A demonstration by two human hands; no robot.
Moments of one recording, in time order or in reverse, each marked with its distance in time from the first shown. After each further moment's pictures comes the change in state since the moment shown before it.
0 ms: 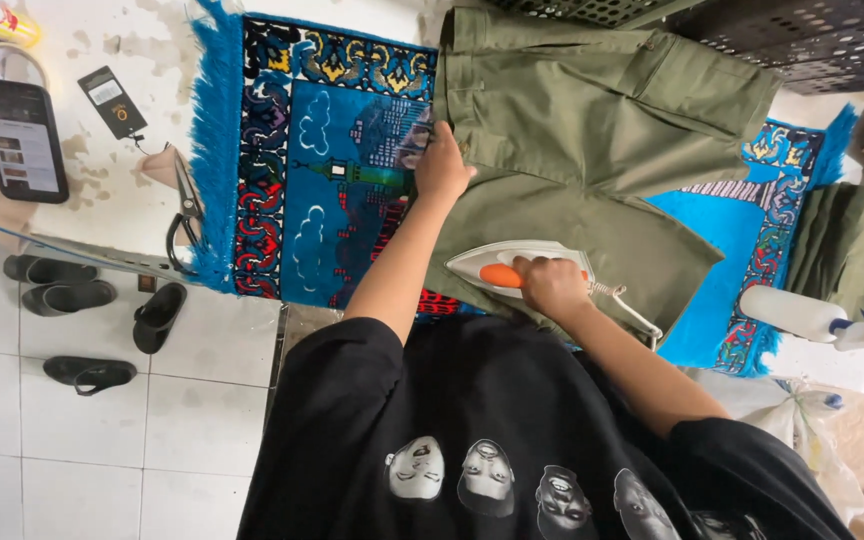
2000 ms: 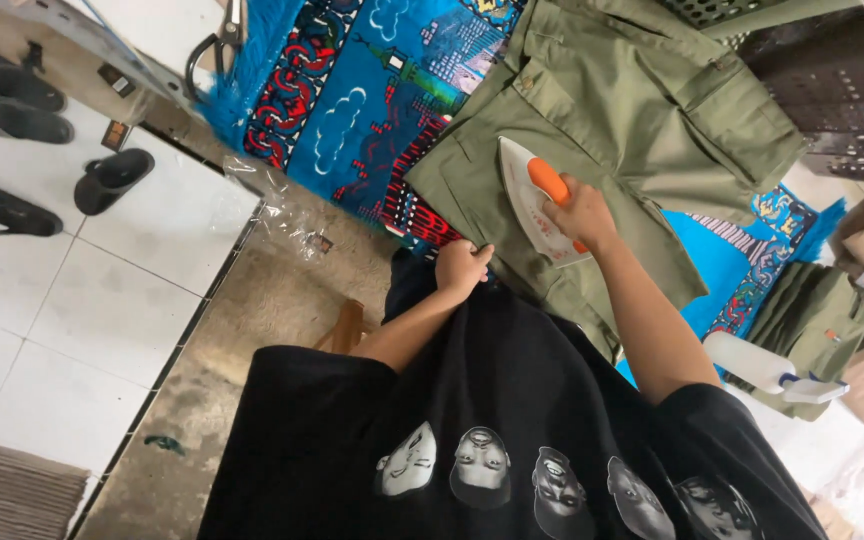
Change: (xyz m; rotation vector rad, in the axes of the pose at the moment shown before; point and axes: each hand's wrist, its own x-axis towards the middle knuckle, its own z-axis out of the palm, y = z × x) left_hand -0.211 -0.058 0.179 -0.731 0.087 -0.357; right_hand 0.062 0.043 -0.064 0.661 -0.297 0.260
